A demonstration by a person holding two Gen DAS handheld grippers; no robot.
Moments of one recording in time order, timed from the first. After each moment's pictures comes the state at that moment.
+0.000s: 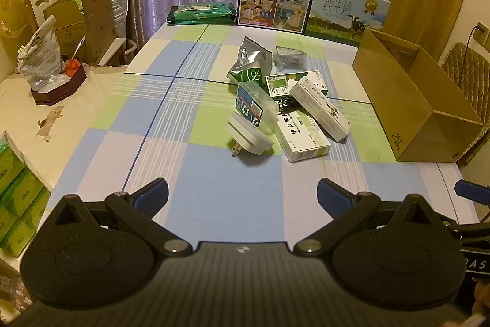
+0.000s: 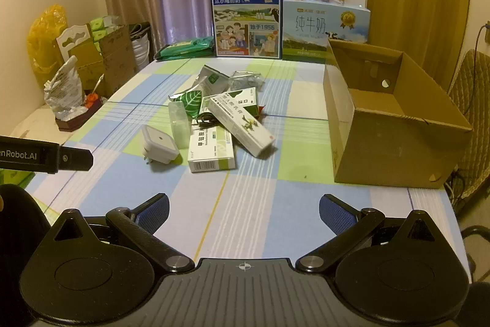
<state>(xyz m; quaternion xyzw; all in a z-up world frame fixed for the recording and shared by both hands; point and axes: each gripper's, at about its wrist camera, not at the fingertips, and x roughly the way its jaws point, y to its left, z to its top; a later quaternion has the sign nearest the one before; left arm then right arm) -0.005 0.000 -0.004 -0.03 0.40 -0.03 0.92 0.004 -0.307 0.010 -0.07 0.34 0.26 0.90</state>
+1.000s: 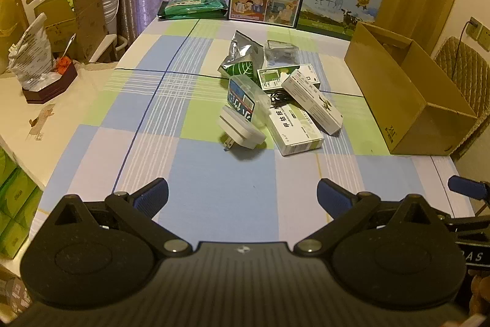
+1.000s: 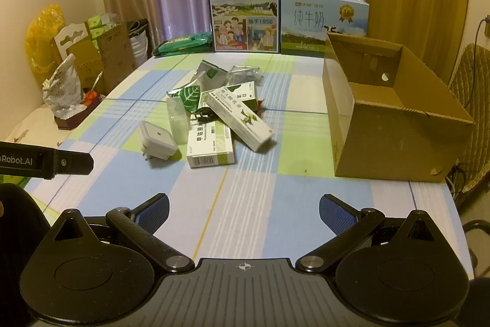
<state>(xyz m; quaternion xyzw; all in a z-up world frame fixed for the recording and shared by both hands) -0.003 0.000 -0.010 -0.04 0.40 -0.04 0.91 0.005 -0.308 0.005 -0.06 0.35 0.26 0.90</state>
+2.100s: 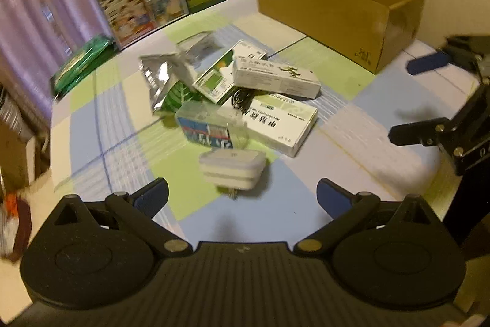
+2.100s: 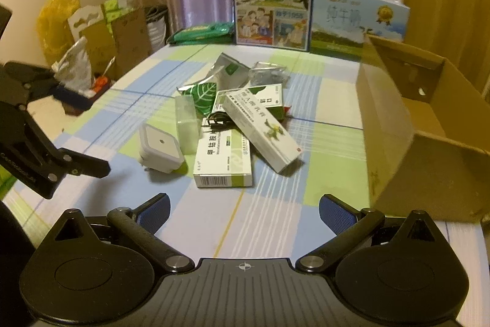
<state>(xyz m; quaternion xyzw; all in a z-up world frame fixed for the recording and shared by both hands) 0.107 0.009 -0.044 0.21 0.39 -0.25 0.86 0.071 -0.255 -0.023 -0.10 0.36 0.30 0.88</state>
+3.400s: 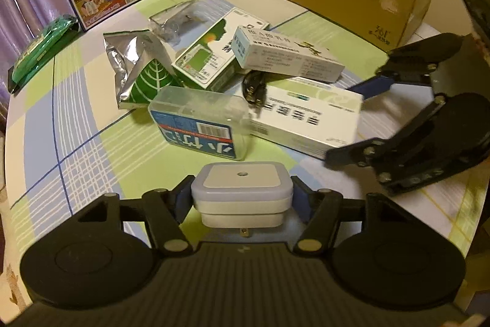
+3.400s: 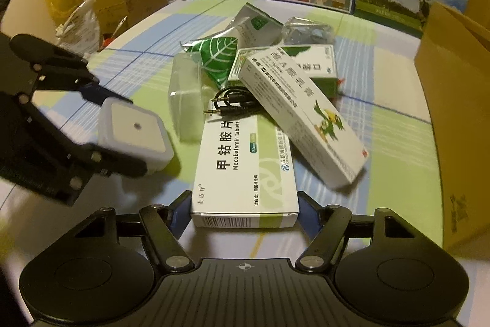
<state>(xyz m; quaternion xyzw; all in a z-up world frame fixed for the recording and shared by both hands) 0.171 0.003 -0.103 0.20 0.43 -0.29 0.83 0.129 -0.209 -0.086 -0.13 0.41 0.34 0.83</state>
